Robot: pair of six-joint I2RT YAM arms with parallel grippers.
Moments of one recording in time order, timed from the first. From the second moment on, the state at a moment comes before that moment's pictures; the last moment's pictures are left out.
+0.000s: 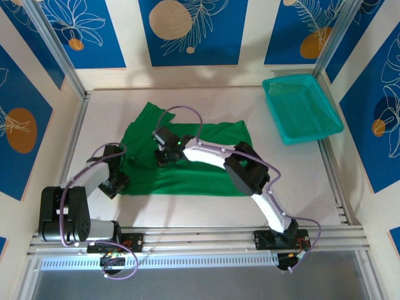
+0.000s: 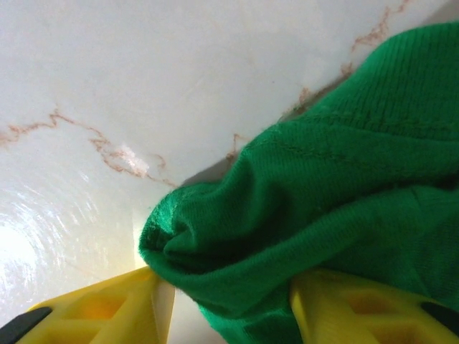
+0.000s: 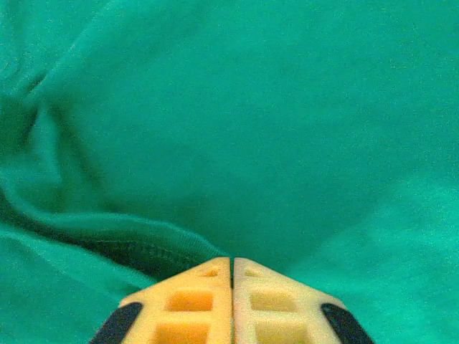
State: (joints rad) left arm 0.00 1.36 0.65 -0.78 -0.14 -0.90; right arm 0.89 2.27 1.77 -0.46 -0.03 0.46
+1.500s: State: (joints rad) left arm -0.12 1.09 0.64 -0.79 -0.06 -0.78; right arm 1.23 1.53 0.94 -0.64 -0.01 0.86
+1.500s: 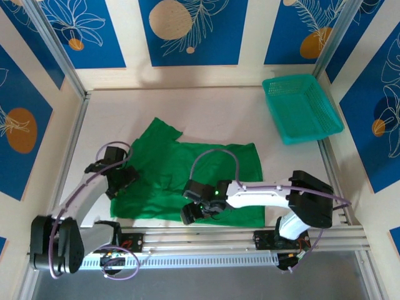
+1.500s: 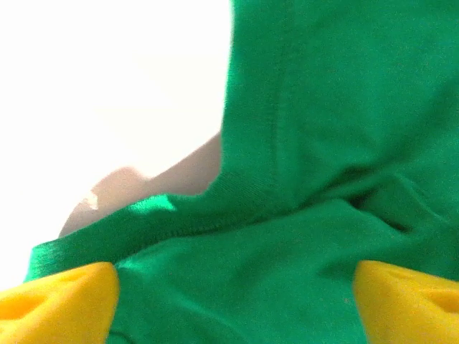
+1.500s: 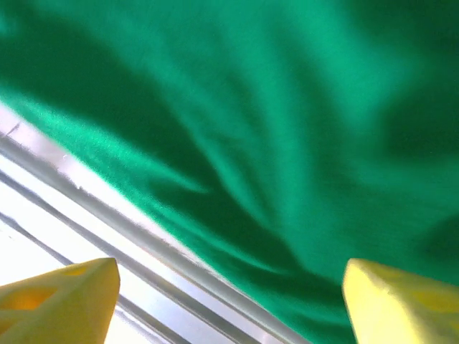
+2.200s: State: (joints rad) left arm -0.13 2.09 1.75 -0.72 0.30 -0.22; right arm 0.04 1.54 1.14 -0.72 -0.19 0.36
